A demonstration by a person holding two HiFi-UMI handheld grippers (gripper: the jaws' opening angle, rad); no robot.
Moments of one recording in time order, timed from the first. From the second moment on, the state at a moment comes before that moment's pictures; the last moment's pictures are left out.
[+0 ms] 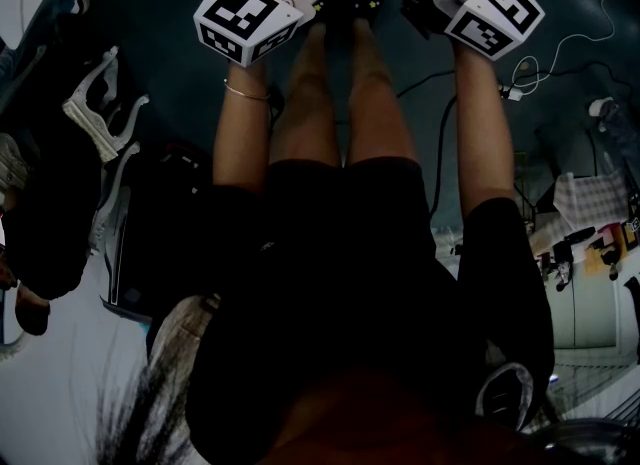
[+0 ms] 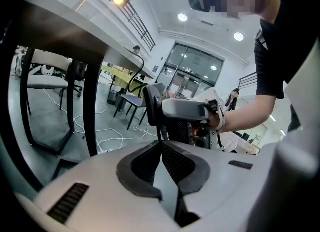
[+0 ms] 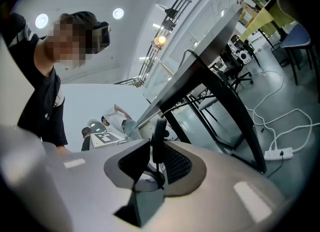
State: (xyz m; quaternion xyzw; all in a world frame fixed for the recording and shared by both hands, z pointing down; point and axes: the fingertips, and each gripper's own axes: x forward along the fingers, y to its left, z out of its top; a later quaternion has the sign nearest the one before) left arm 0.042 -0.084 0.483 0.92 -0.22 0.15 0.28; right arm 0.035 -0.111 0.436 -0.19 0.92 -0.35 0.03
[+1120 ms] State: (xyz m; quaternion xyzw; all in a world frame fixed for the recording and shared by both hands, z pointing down) left arm 0.039 -0.084 0.488 0.92 -0.22 0.16 0.27; right arm 0.032 -0.109 0.444 -0.19 0.92 -0.35 0.01
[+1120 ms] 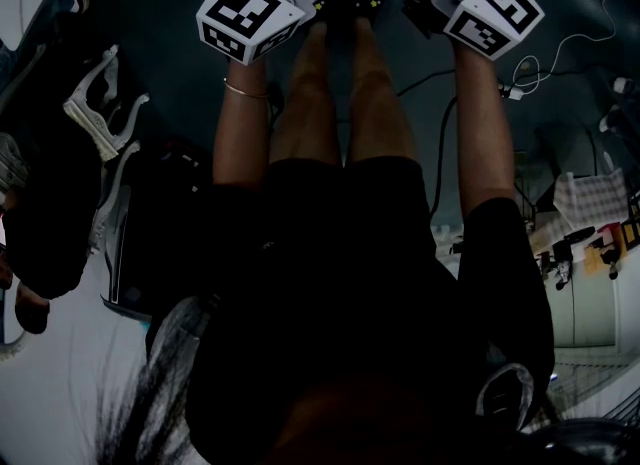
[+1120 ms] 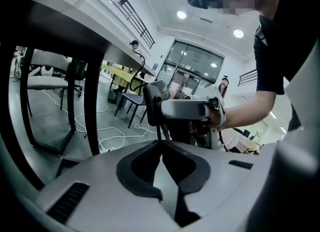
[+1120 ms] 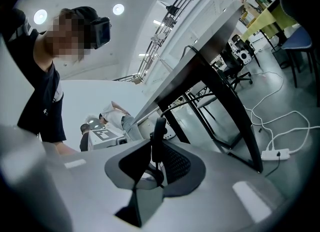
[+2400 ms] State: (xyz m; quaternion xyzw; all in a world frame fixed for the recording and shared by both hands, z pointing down) left arm 0.029 -0.084 0.531 0.90 -0.27 0.20 0.28; right arm 0.029 -0.112 0.486 -0.25 0.90 -0.34 -0.06
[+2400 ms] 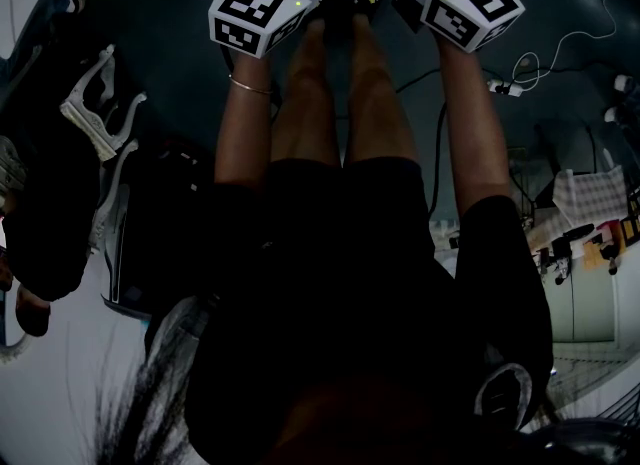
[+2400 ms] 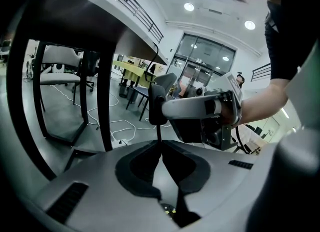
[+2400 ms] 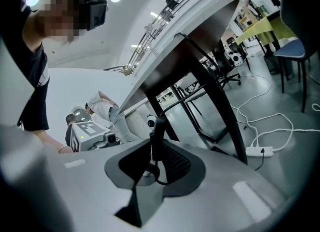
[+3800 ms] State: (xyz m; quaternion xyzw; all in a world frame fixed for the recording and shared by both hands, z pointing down) left arm 0.027 -0.084 0.528 0.90 -0.28 0.20 0.27; right arm 0.039 -0.101 0.527 -0.29 0.89 -0.34 -0.11
